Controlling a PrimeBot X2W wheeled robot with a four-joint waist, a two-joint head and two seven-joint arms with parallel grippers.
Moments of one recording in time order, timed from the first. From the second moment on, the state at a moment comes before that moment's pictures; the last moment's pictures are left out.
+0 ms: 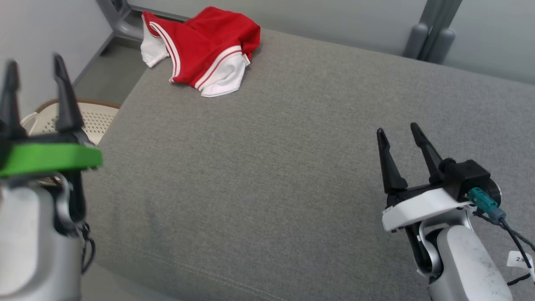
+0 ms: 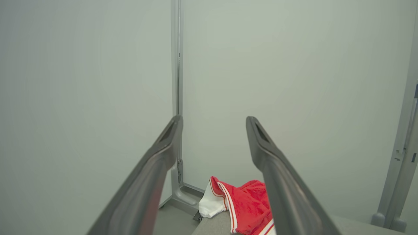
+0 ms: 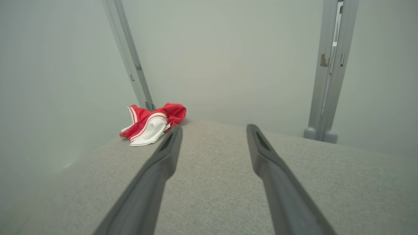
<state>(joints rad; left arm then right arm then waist) -0.43 0.23 -0.02 0.13 -0.35 0.06 -0.23 -0.21 -0.05 0.09 0.14 0.15 0.13 -0.19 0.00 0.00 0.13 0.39</state>
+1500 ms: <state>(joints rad) -1.19 0.43 -0.23 1.10 -0.38 -0.12 0.06 -0.31 -0.05 -0.03 -0.23 -0.01 0.13 -0.07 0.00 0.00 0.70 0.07</state>
